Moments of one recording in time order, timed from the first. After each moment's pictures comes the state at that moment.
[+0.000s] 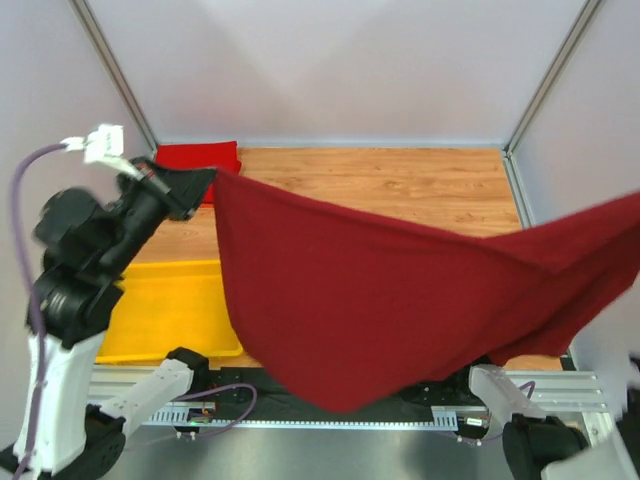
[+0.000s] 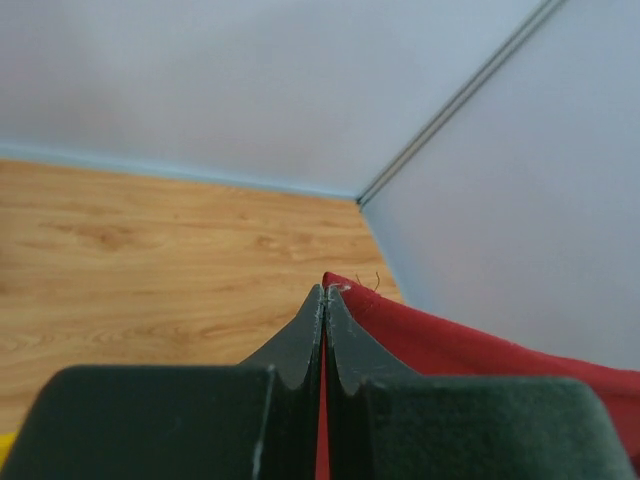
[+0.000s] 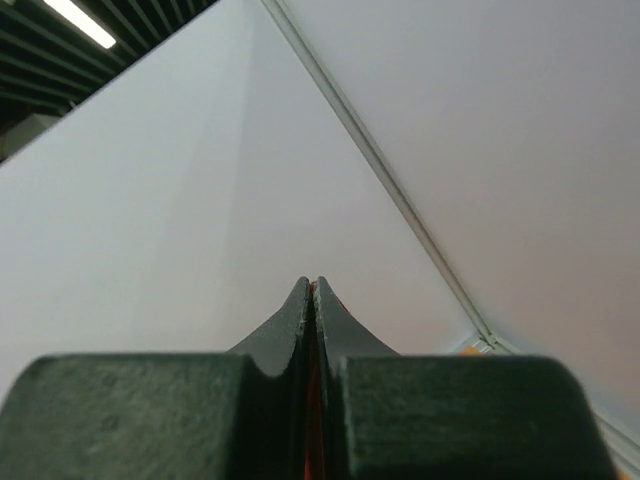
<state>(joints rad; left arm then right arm) -0.38 0.86 1.61 -0.68 0.07 -0.60 -0.08 0.92 2.33 -0.95 0.46 0.50</state>
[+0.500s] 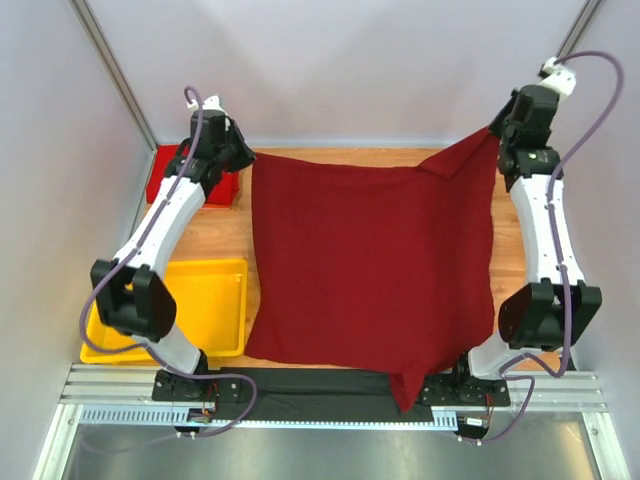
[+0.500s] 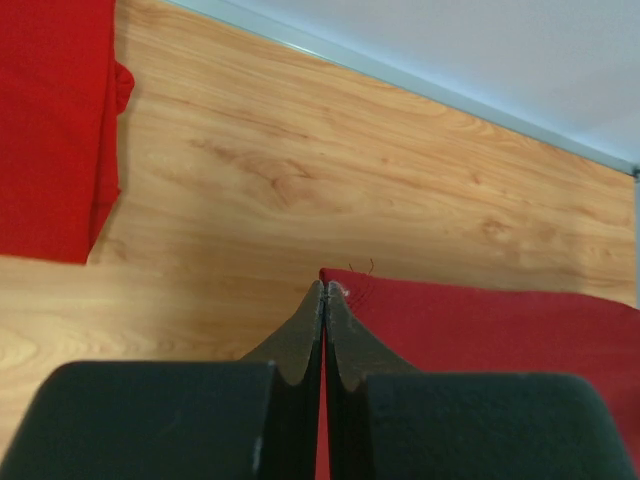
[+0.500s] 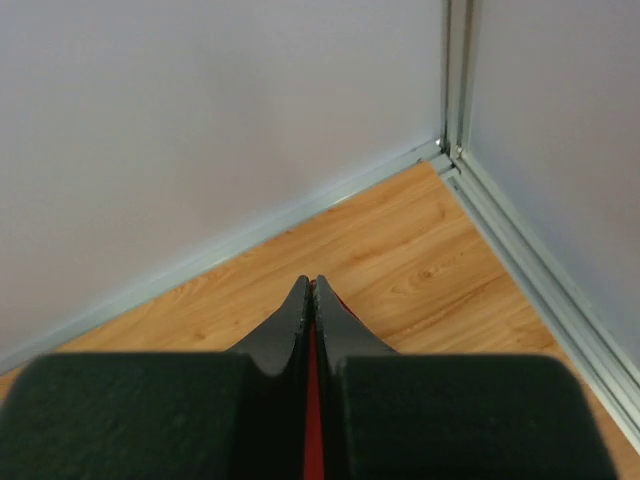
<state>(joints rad) -0.22 1.60 1.57 -0.45 -0.01 -0.55 -0.08 1.57 1.74 -0.35 0.27 0.34</state>
